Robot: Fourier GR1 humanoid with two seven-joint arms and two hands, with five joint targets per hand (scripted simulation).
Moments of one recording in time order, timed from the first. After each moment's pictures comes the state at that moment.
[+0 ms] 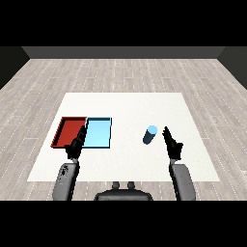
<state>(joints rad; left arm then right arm) 0.00 0.10 -0.02 -1.60 -0.01 -0.02 -0.03 0.01 -0.12 0.01 -1.59 0.02 -0.02 0.02</state>
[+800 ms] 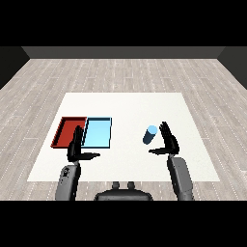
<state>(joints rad) 0.03 0.03 0.03 -1.58 0.03 -0.02 -0.33 -0.12 -0.11 -0.07 -1.40 -0.12 0.18 -0.29</state>
